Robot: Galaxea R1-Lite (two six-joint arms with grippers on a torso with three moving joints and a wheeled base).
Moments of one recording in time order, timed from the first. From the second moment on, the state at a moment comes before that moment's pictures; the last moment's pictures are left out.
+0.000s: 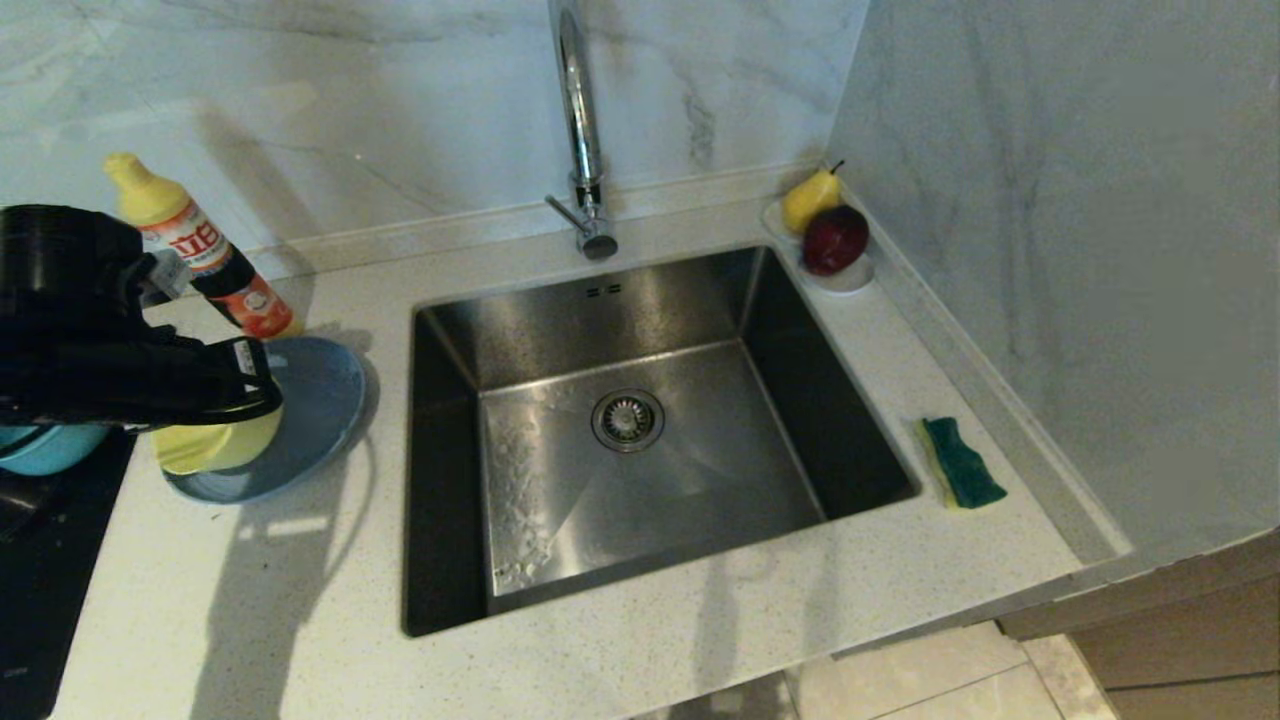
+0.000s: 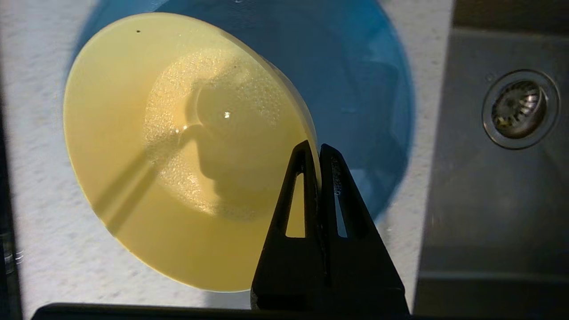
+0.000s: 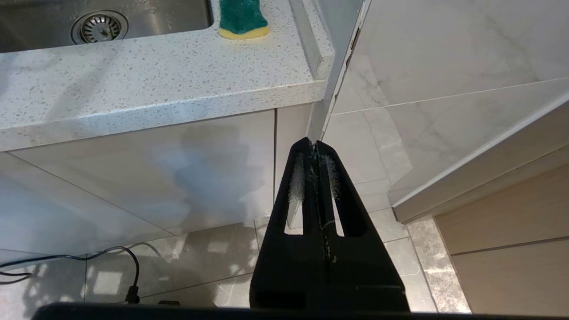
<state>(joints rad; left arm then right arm) 0.18 1.70 -1.21 0.05 -0.04 -0.17 0.00 0.00 -0.01 0.01 0.00 -0.01</state>
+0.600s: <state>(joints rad) 0.16 1.71 -1.21 0.07 0.03 -0.14 0.00 0.00 -0.01 0.01 0.00 -0.01</state>
